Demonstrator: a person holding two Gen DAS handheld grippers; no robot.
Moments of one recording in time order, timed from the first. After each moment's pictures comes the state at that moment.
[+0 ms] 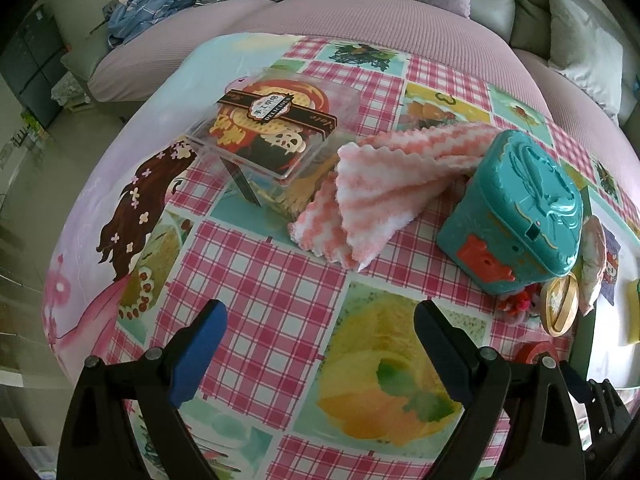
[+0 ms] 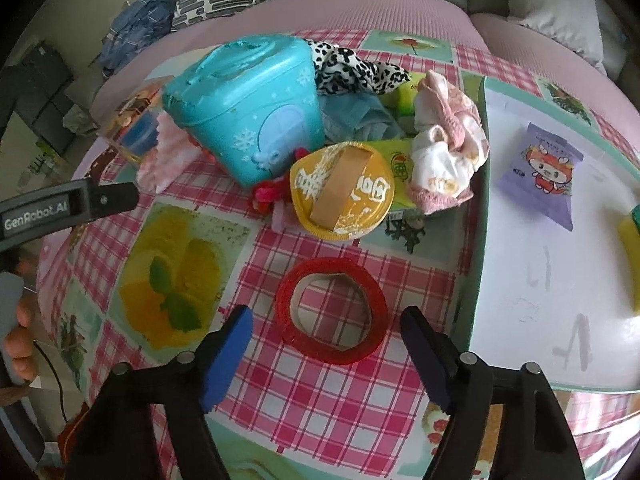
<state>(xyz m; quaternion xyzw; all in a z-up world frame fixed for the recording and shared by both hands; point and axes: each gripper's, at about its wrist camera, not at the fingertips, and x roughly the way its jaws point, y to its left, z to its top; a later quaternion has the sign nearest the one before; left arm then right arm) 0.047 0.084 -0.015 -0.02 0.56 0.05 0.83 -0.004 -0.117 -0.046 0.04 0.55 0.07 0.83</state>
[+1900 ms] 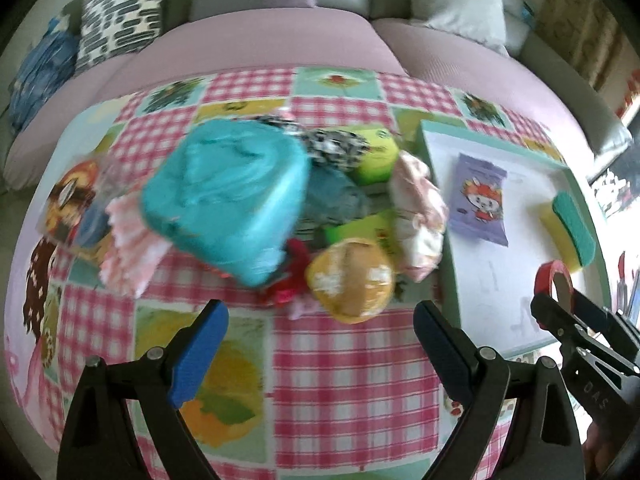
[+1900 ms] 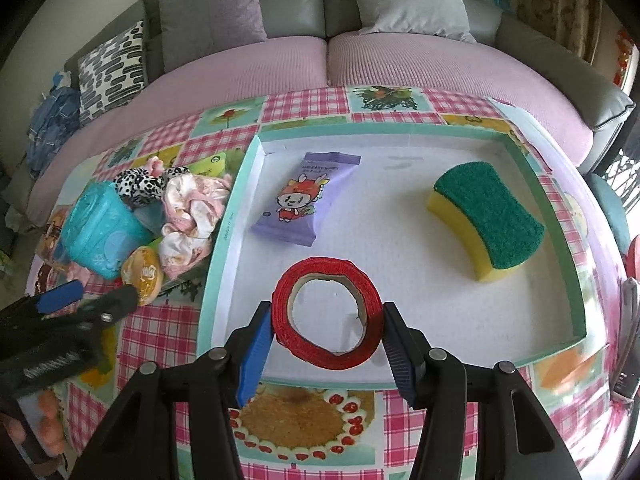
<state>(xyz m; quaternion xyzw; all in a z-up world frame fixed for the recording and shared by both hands) 0.028 -0.068 -0.006 0.06 0.53 -0.13 0.83 -0.046 -0.261 0.004 0.11 0.49 -0.09 0.86</state>
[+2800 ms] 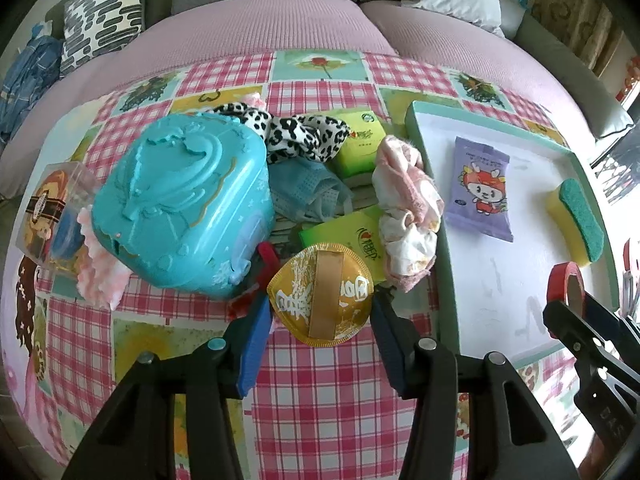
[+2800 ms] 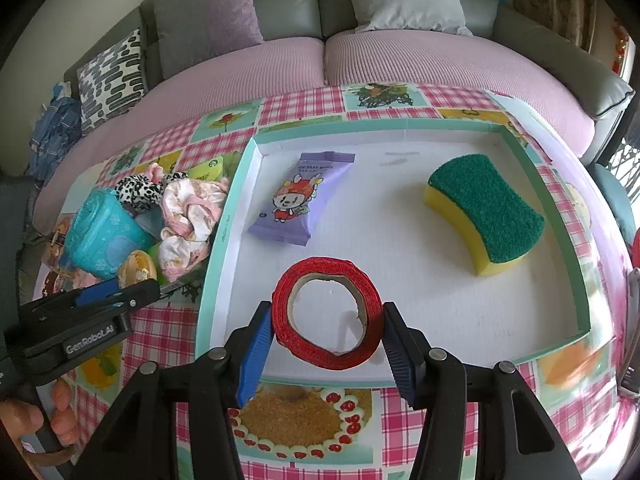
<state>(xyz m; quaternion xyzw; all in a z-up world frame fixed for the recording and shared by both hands) 0.039 -0.082 -0.018 0.06 0.55 -0.14 0.82 -0.049 -0.271 0.005 0.13 0.49 -0.09 0.86</state>
